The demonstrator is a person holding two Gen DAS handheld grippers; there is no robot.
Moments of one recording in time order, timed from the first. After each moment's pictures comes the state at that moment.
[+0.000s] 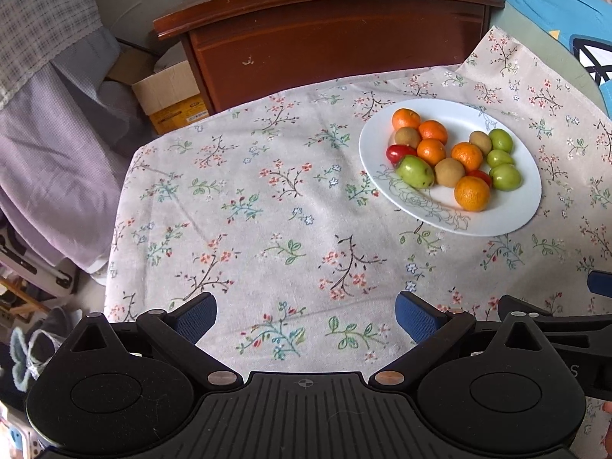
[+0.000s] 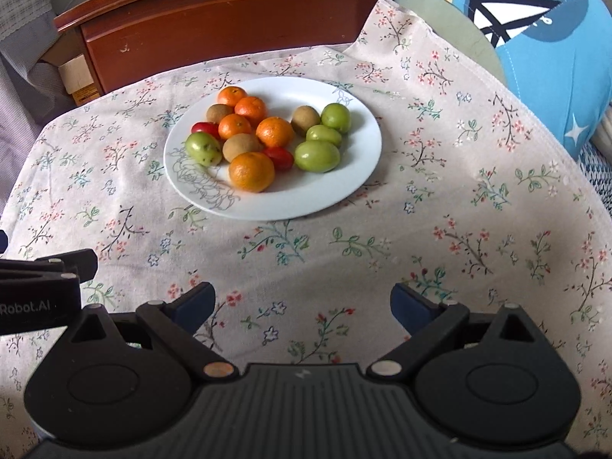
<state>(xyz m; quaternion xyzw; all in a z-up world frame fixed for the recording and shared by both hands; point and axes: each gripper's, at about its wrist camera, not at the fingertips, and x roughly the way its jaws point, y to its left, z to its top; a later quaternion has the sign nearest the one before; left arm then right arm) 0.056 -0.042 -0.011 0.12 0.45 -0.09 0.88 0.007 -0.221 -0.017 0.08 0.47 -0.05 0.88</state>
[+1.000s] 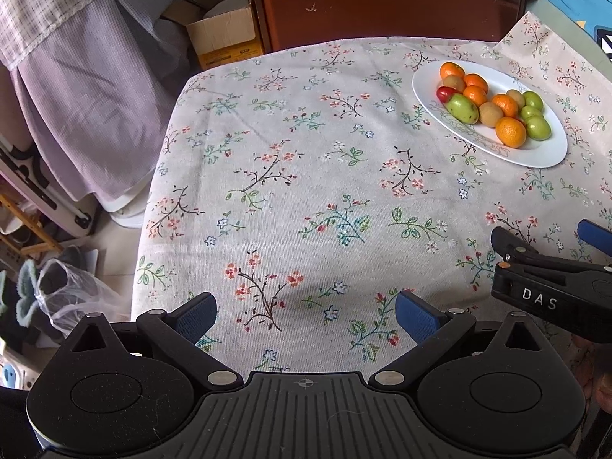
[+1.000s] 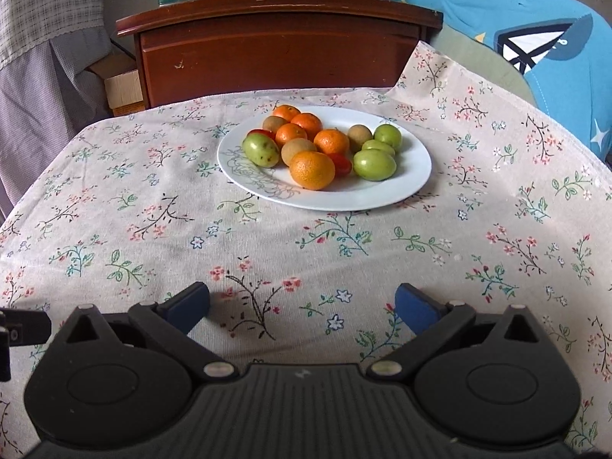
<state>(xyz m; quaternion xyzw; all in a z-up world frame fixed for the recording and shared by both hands) 0.008 0.014 -0.034 0.09 0.48 -0.05 0.87 -0.019 -0.181 -0.056 0.05 0.35 -0.03 0.93</state>
